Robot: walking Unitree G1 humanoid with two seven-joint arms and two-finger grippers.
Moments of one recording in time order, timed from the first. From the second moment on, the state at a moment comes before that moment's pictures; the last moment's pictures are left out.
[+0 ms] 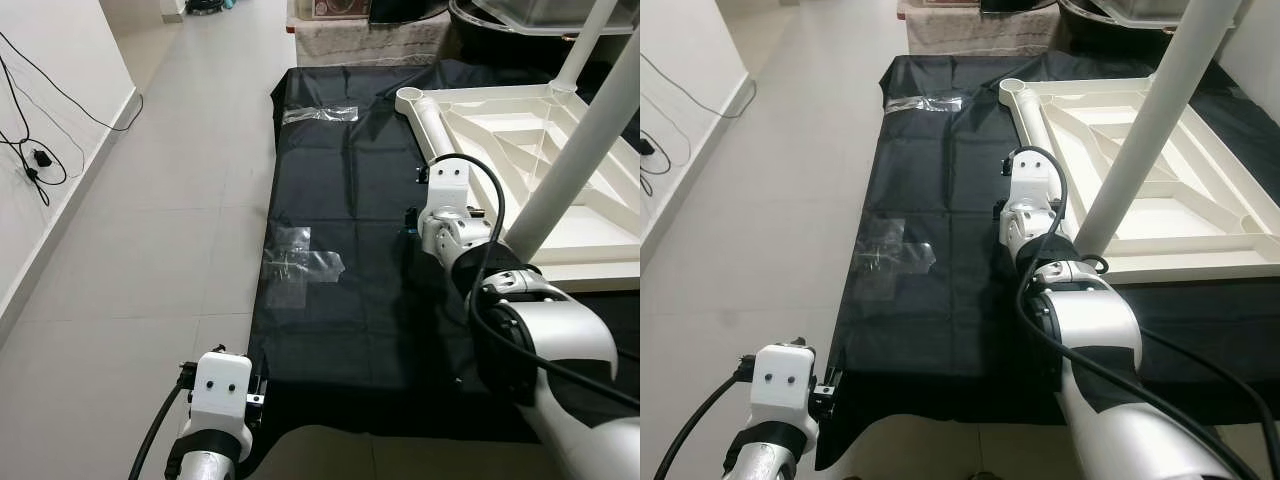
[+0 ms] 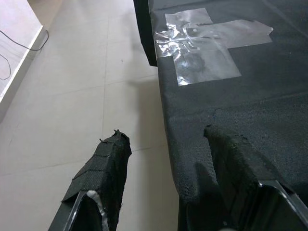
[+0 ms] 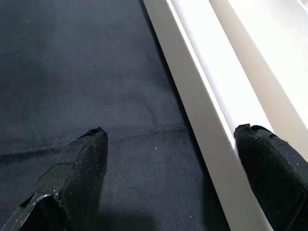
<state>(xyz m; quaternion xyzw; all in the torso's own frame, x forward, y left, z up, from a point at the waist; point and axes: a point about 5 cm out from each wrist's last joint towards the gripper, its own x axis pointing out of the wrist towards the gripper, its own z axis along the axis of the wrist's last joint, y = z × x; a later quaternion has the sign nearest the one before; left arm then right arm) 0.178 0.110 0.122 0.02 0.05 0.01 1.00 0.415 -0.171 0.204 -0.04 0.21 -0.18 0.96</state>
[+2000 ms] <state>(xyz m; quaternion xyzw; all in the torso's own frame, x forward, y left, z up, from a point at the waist) 0.183 0.108 0.126 0.01 0.04 0.01 1.00 0.406 -0.207 0.193 -0.27 0.29 -0.03 0.92</state>
